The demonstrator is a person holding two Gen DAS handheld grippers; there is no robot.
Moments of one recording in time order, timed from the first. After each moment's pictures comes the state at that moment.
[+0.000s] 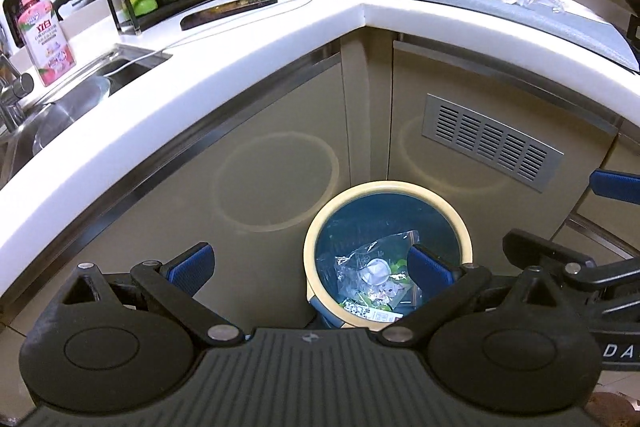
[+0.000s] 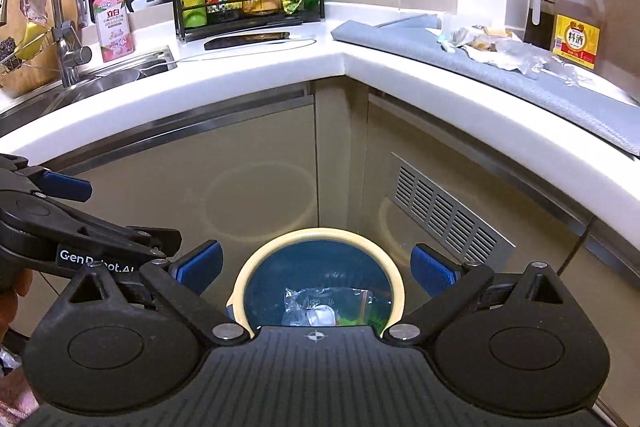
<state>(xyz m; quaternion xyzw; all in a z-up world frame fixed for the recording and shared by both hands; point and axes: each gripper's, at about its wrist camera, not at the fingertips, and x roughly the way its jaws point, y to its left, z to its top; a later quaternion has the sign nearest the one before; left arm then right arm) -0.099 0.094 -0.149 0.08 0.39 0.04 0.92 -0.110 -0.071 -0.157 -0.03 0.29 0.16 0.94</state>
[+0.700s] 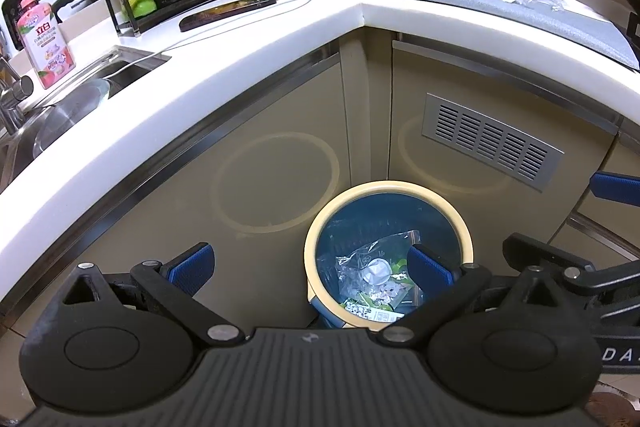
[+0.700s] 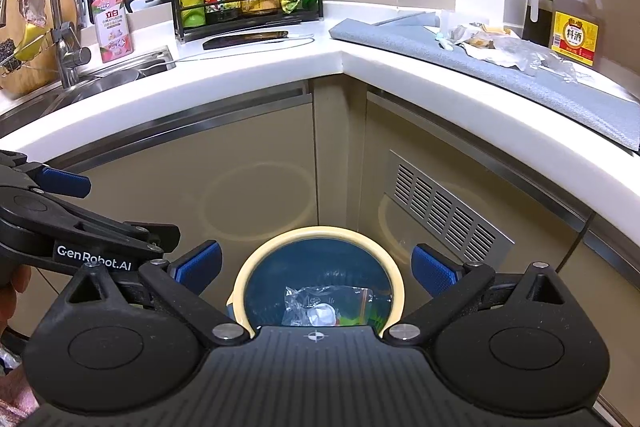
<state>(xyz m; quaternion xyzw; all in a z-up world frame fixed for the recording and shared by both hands) -0.097 0.095 -0.149 0.08 0.39 0.04 0.92 -0.110 -0.073 -0.157 -0.03 0.29 0.16 0.94</state>
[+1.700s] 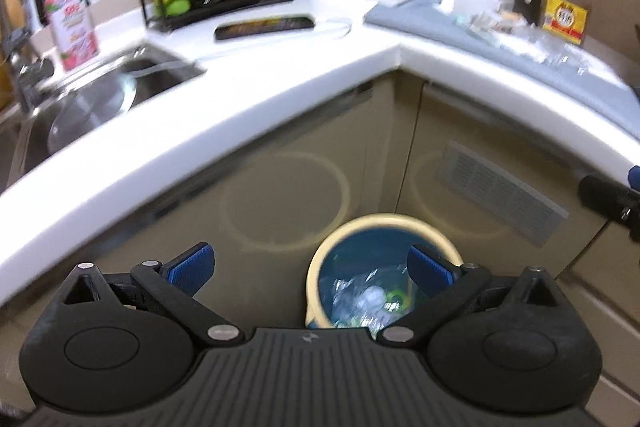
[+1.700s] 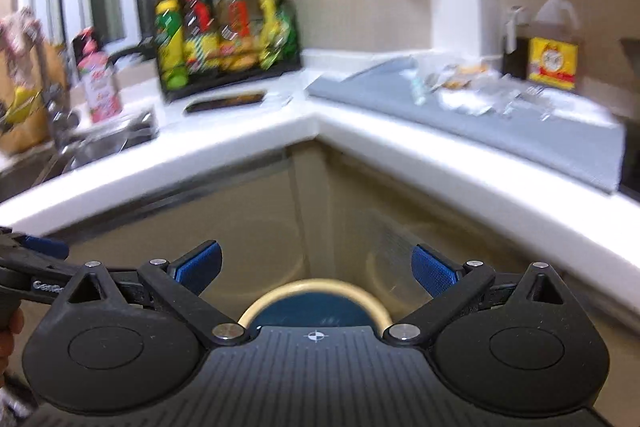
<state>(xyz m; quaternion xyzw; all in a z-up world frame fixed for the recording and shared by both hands) -0.079 0.125 -0.116 0.02 0.37 0.06 0.93 -0.087 -0.110 -0.112 0.02 0.22 0.14 0.97</state>
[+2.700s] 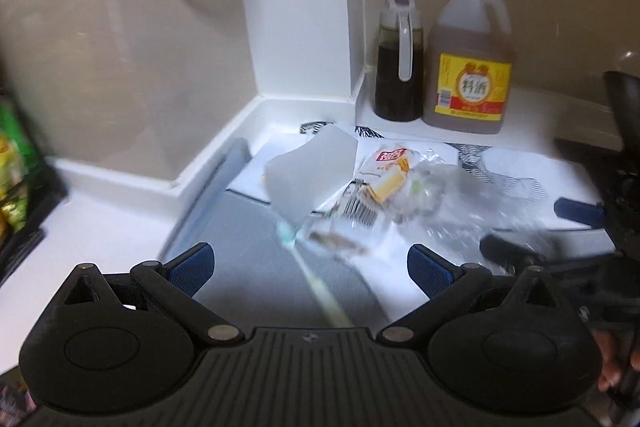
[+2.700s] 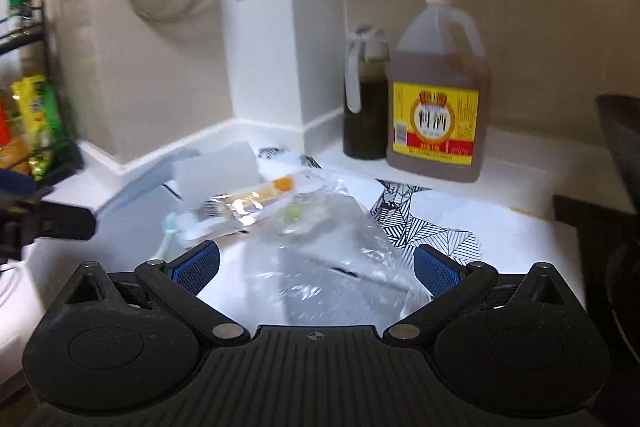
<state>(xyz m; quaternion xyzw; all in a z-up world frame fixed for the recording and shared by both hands) 0.351 -0.078 -0.031 0.13 0.33 -0.18 0.92 0.252 -0.269 -0.077 0.06 0.23 -0.05 0.97</state>
